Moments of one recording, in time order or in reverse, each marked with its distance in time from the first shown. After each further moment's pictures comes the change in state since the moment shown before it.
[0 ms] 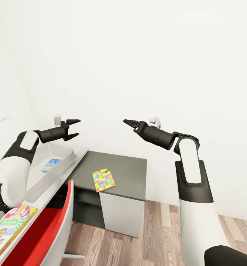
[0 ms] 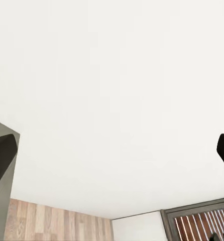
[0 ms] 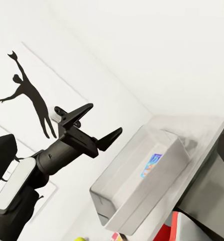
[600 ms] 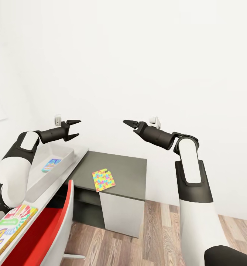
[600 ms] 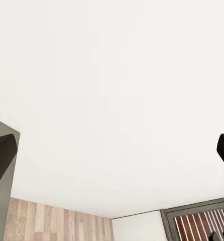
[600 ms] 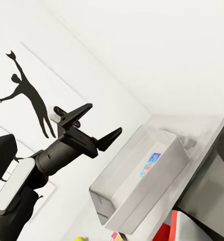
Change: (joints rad) left arm 0.003 -0.002 0.000 0.000 -0.001 0.000 0.000; right arm 0.000 0.000 0.000 0.006 0.002 -0.001 -0.001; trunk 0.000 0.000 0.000
